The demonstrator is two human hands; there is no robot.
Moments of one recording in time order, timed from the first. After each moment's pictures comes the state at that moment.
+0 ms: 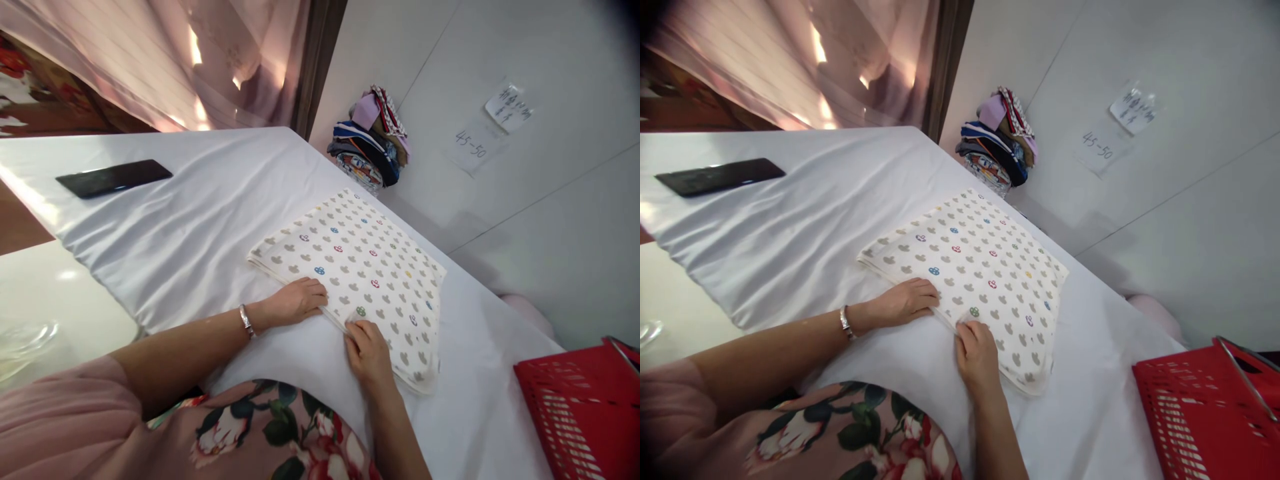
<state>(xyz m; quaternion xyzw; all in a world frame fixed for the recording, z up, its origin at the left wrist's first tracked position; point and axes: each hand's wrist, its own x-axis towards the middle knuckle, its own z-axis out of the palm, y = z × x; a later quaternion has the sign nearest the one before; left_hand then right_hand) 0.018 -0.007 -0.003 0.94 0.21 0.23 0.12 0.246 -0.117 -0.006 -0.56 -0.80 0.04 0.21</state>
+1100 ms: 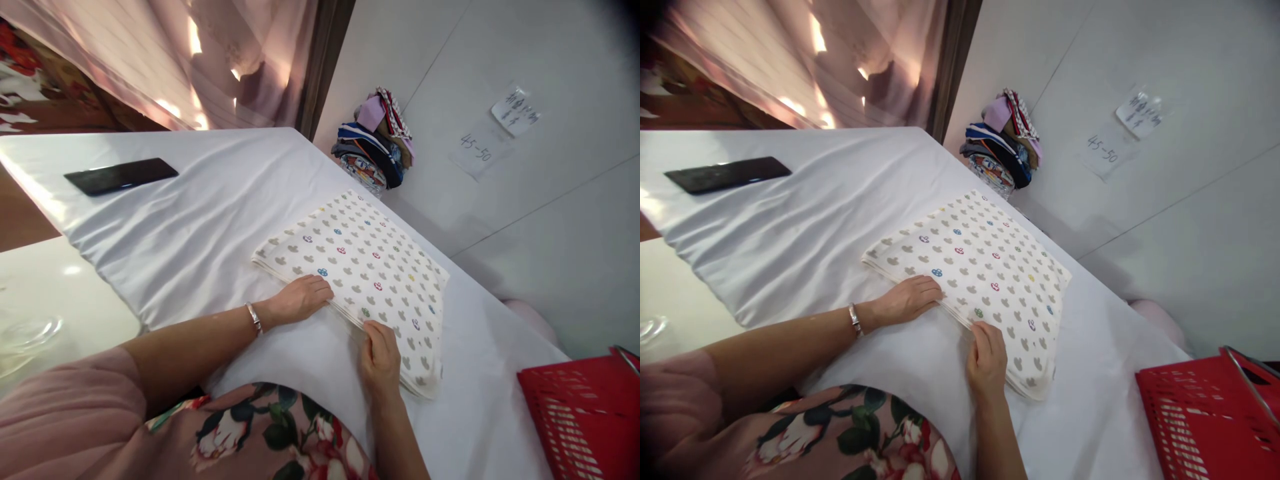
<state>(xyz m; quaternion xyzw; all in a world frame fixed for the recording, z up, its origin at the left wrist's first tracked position) 0.023 -0.004 -0.004 0.93 0.24 0.28 0.07 0.250 -0.117 -0.006 -0.52 -0.77 -0.05 0.37</state>
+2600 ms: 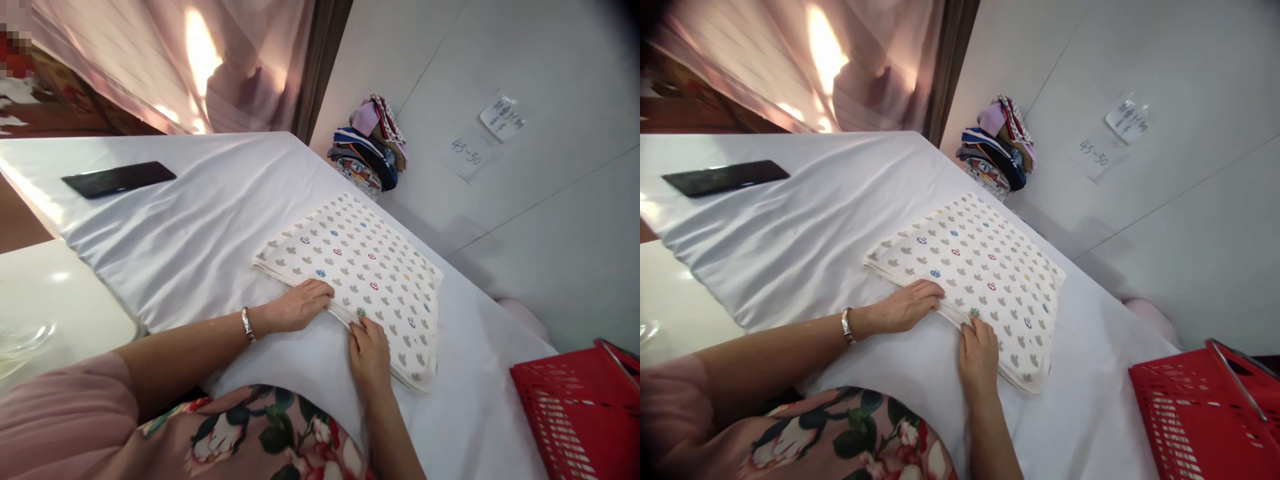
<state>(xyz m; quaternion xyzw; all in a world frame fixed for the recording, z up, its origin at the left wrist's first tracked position) 0.022 -0.017 0.002 0.92 0.20 0.31 0.10 0.240 -0.119 -0.009 -0.60 -0.77 -0.06 0.22</state>
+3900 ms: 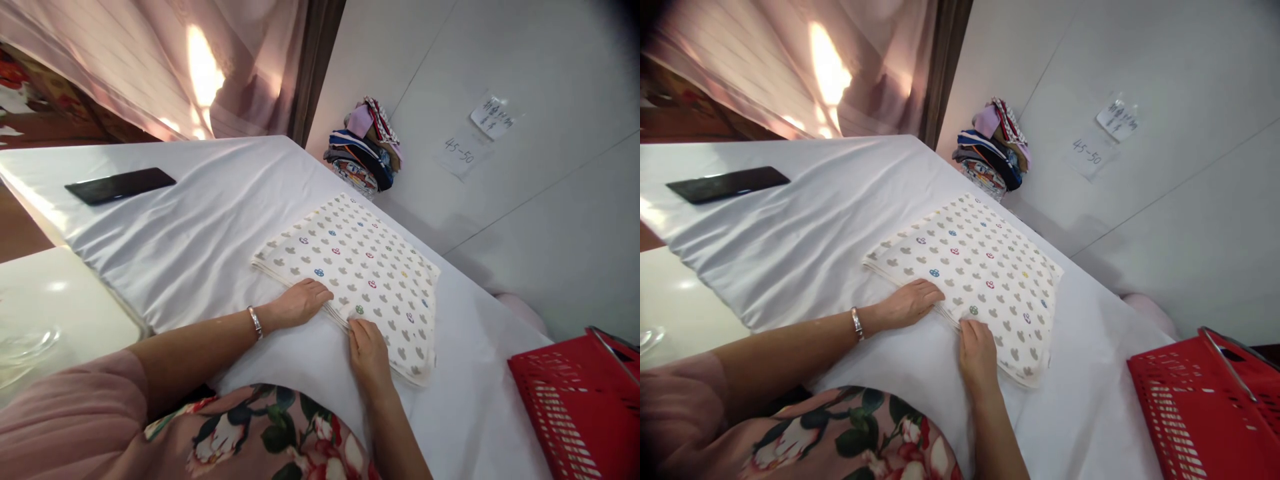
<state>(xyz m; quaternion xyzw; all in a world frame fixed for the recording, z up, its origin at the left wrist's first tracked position) 0.028 -0.014 -0.007 0.93 0.25 0.25 0.09 0.240 -0.121 -0.009 -0.57 -0.79 -0.04 0.21</state>
